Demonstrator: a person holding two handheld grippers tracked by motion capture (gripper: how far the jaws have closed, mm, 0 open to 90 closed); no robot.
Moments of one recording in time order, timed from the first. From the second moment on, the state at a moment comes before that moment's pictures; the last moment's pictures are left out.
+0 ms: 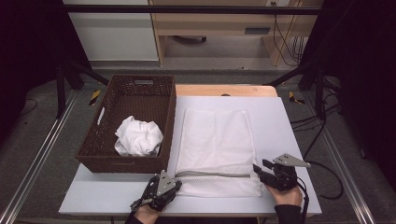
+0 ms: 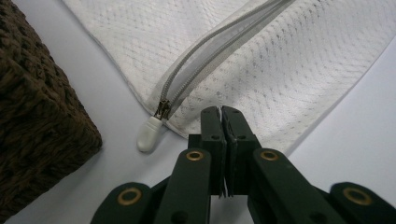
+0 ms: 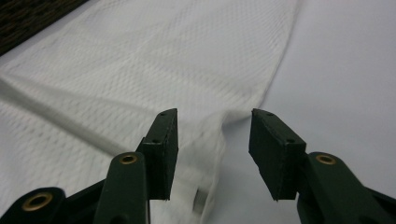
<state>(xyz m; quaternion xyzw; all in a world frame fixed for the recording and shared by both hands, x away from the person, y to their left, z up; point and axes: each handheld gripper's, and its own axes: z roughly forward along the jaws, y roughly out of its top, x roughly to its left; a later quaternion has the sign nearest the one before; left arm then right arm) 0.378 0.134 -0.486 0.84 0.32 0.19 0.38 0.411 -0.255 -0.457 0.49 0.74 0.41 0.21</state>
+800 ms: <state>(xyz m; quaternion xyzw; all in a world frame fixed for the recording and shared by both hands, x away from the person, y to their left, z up) 0.381 0.132 -0.486 0.85 0.32 0.19 0.38 0.477 -0.242 -0.484 0.52 0.75 0.35 0.22</state>
